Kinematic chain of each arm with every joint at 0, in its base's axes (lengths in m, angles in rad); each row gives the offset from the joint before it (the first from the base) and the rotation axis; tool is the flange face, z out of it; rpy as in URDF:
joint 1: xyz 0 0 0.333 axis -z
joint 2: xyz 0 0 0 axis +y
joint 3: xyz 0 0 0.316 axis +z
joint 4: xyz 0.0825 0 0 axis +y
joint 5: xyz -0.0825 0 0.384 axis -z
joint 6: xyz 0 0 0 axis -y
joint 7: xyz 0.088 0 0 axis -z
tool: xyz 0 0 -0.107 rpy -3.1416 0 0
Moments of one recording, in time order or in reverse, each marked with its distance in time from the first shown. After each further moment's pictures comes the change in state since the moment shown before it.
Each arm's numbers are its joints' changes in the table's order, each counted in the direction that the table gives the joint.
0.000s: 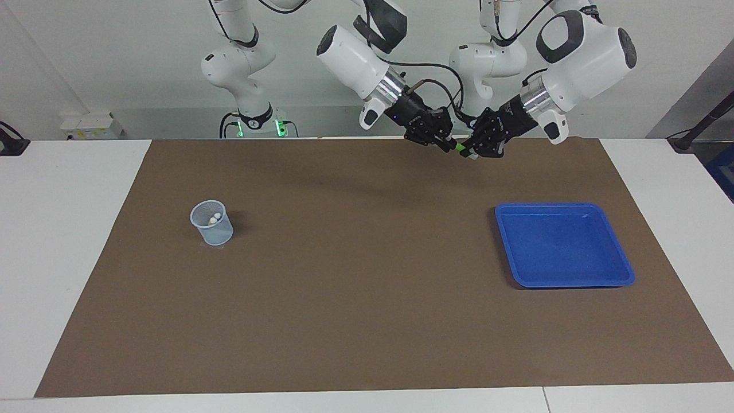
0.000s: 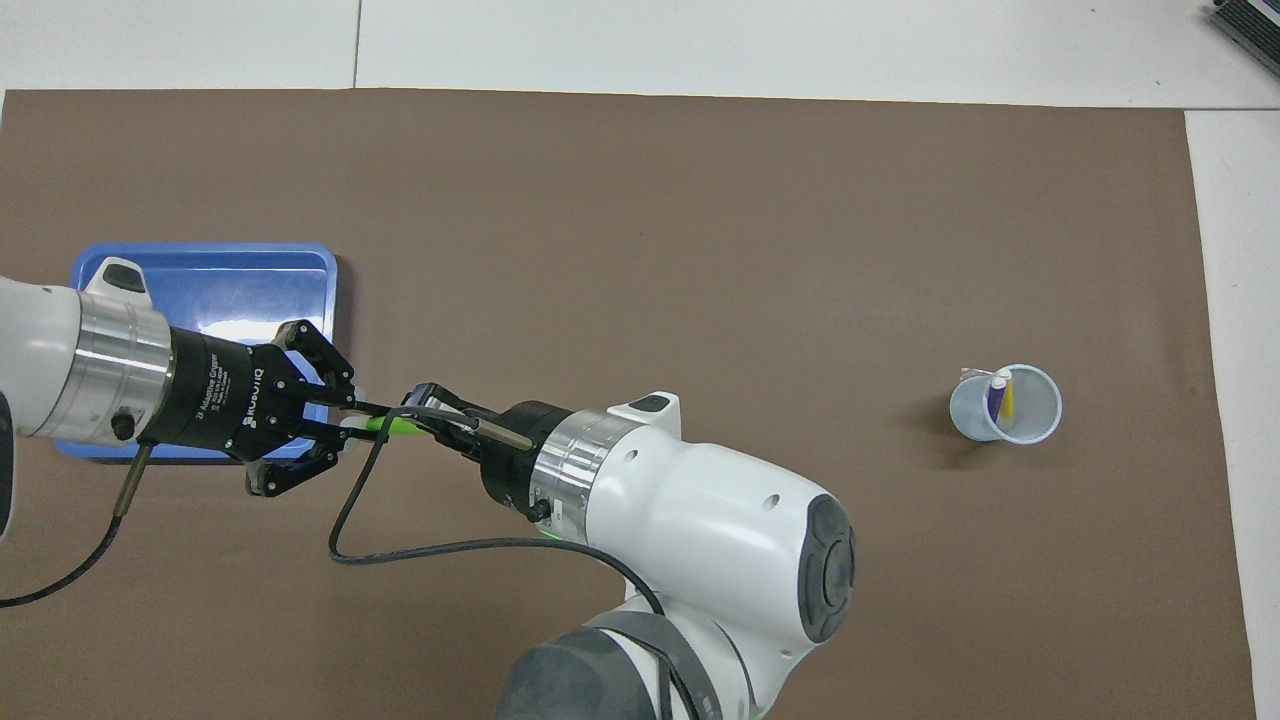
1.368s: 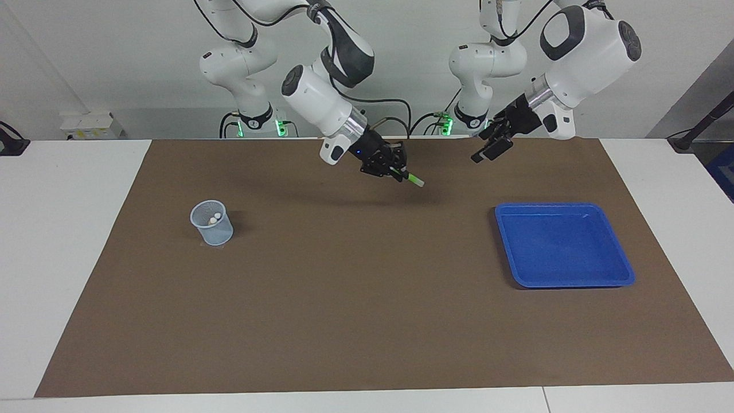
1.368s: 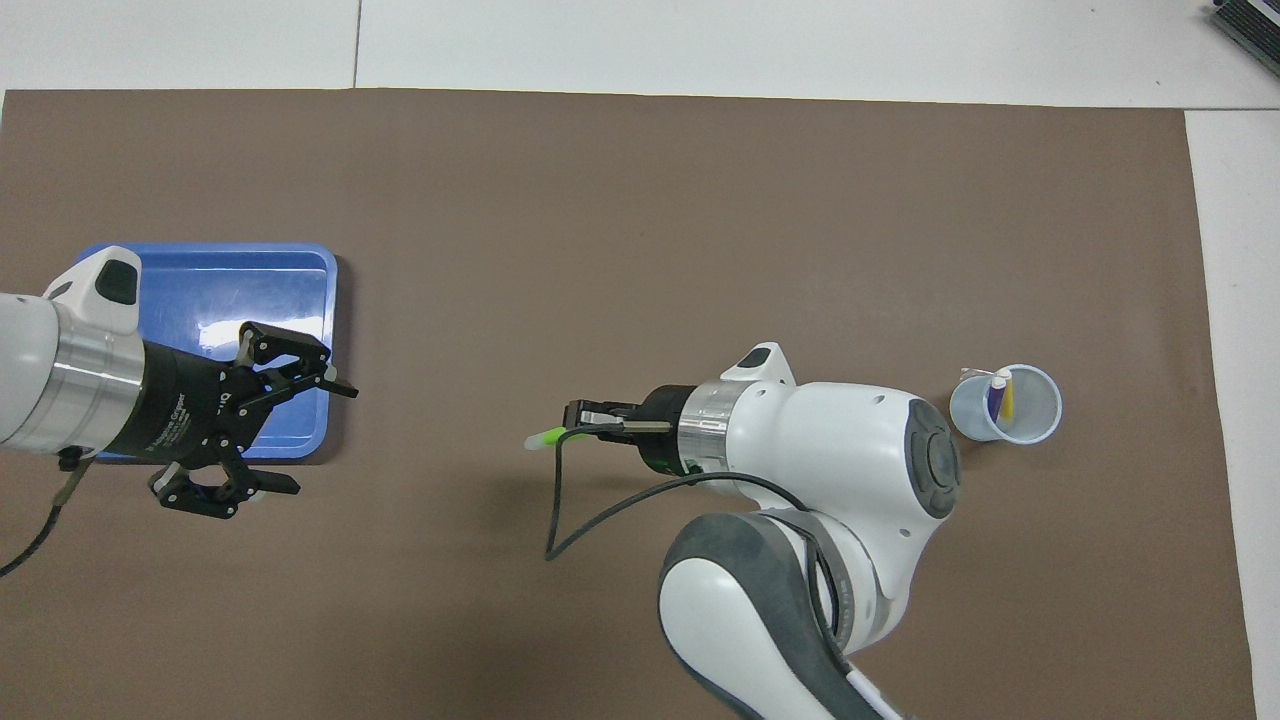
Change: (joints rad) left arm -0.013 -0.016 0.023 0.000 -0.173 -0.050 0.560; right arm 0.206 -0.067 -0.010 0.228 0.080 -0.257 -0.510
